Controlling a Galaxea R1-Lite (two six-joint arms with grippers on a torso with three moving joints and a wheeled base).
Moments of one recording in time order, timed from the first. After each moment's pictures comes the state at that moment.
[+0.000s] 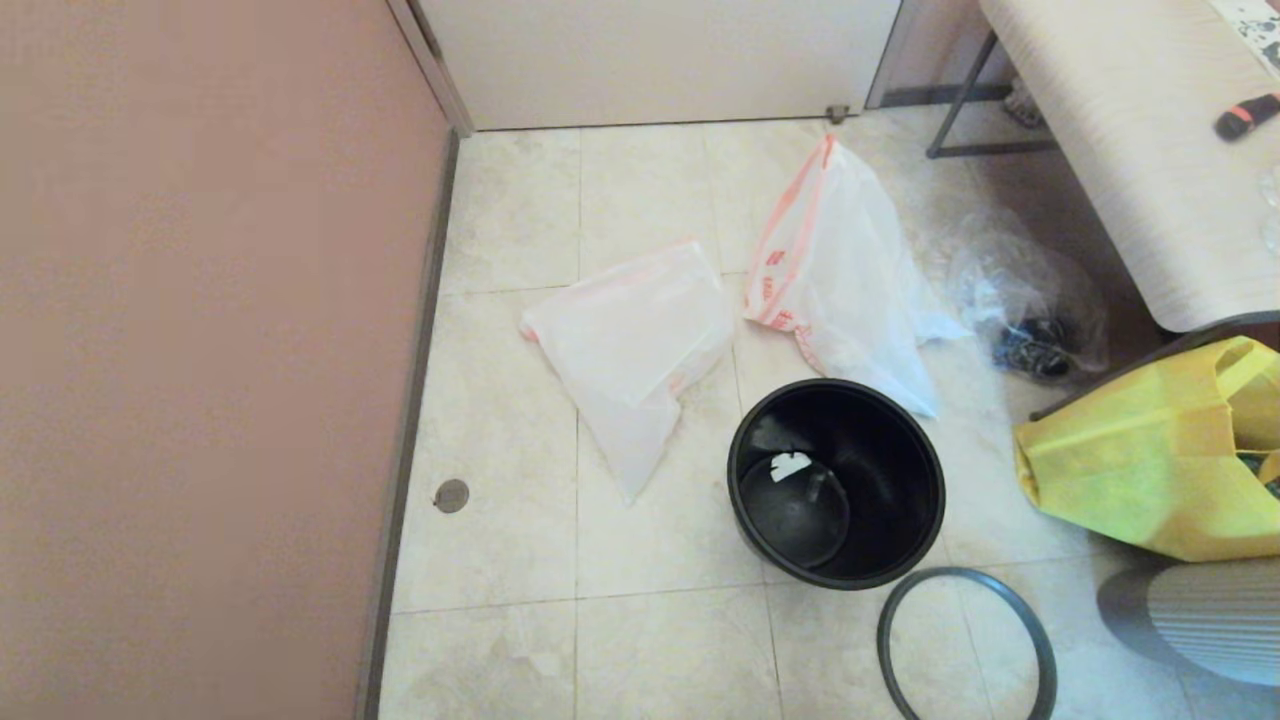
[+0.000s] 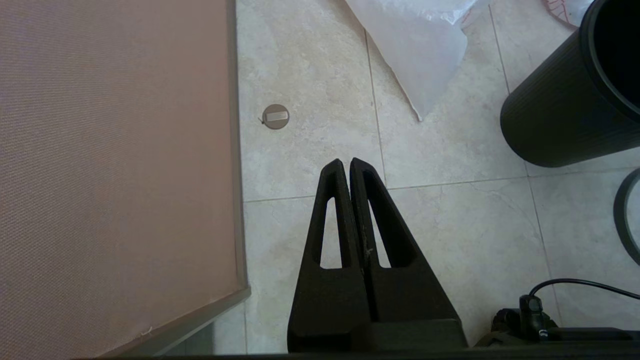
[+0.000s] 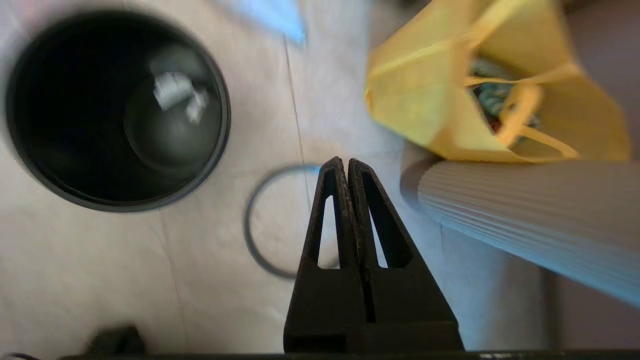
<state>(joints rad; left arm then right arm) 0.00 0.00 -0.04 0.08 0.01 0.01 0.29 0.83 -0.72 0.17 -0.47 0.07</state>
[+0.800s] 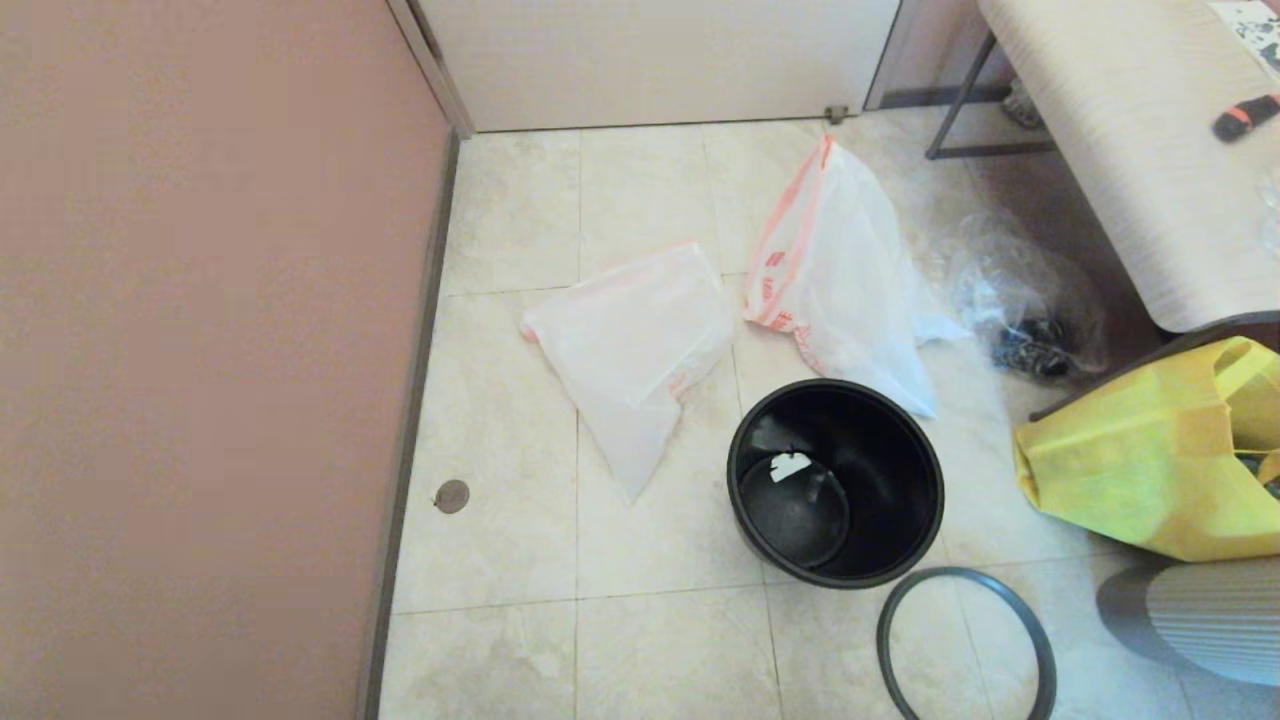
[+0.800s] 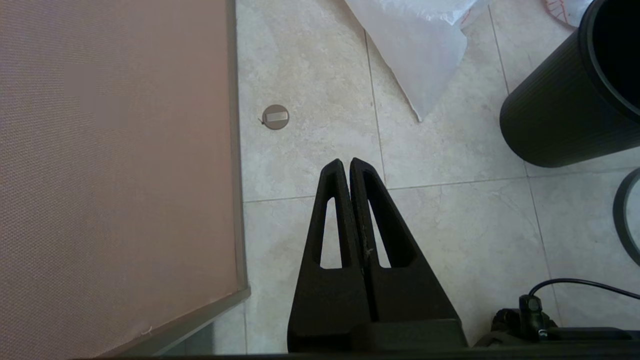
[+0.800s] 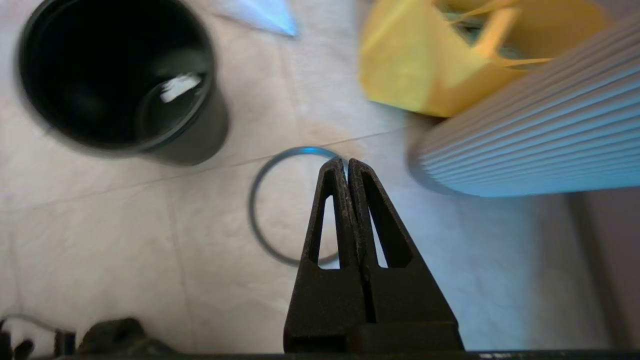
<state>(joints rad) 0.00 0.00 -0.04 0.08 0.01 0.01 0.02 0.11 -0.25 0.24 -0.18 0.03</state>
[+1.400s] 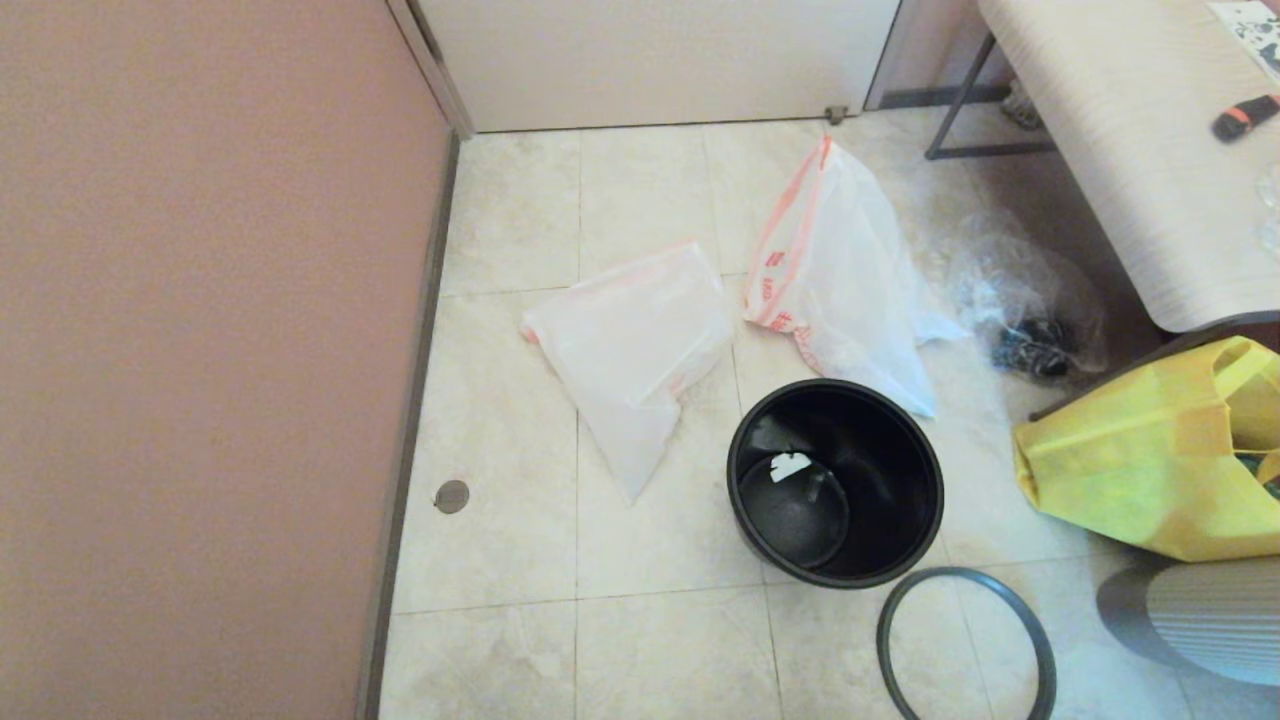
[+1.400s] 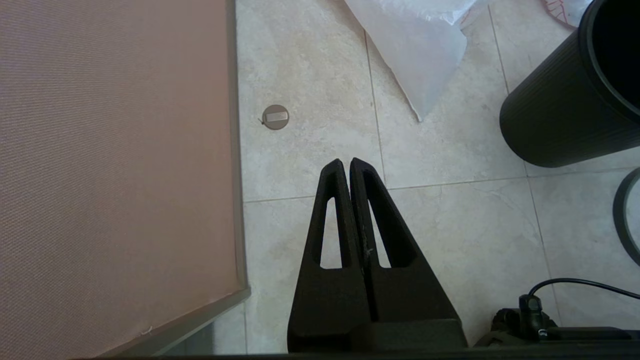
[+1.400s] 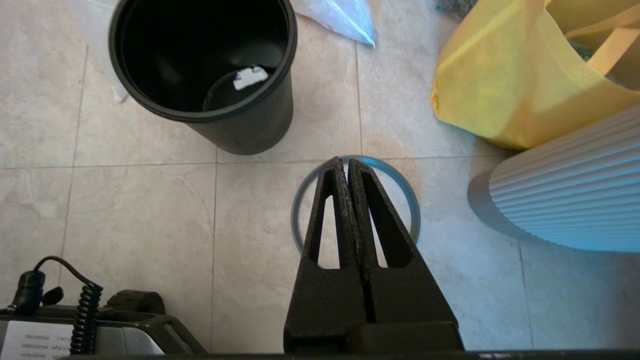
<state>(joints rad) 0.00 0.00 -0.04 0.08 0.01 0.01 0.01 0.00 -0.02 0.06 0.02 -0.03</state>
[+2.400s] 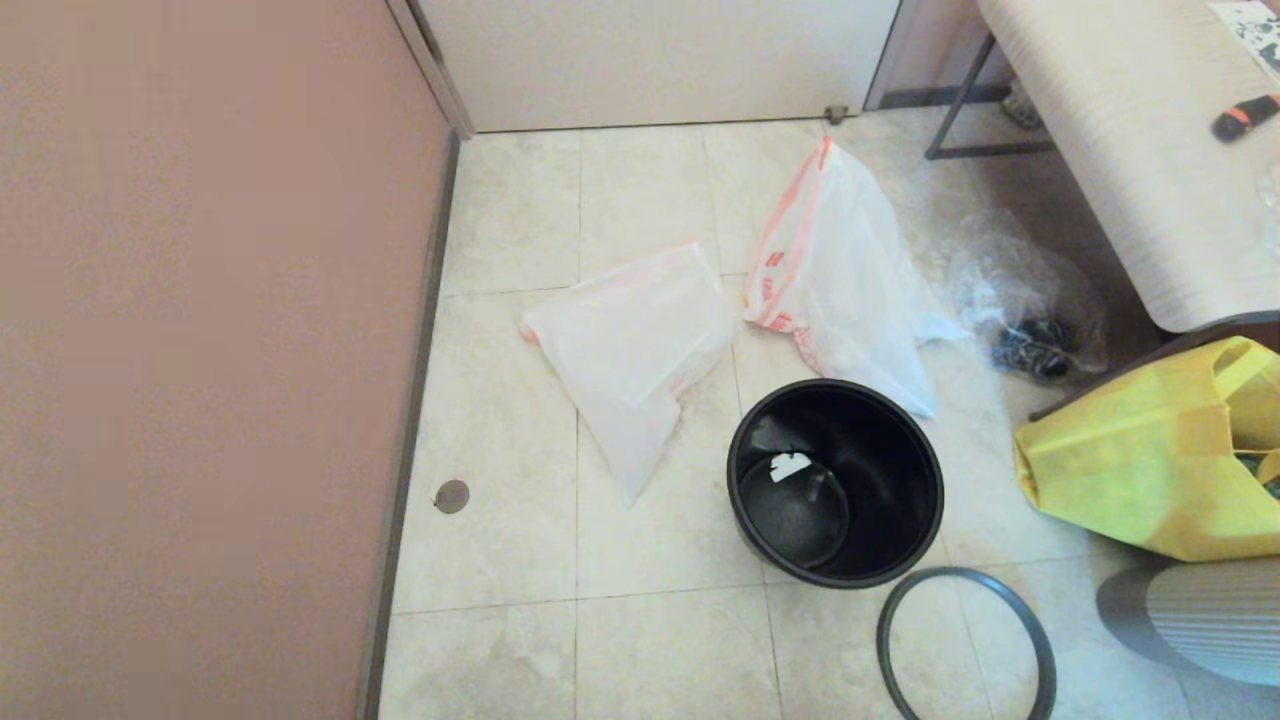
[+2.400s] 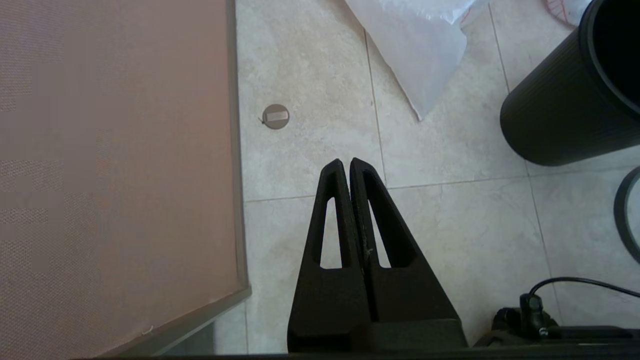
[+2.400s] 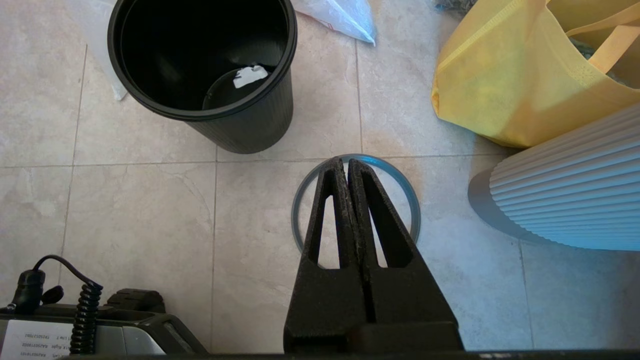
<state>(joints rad) 0.00 0.00 -0.04 0.08 0.01 0.01 0.01 0.00 -0.02 0.06 0.02 -0.03</state>
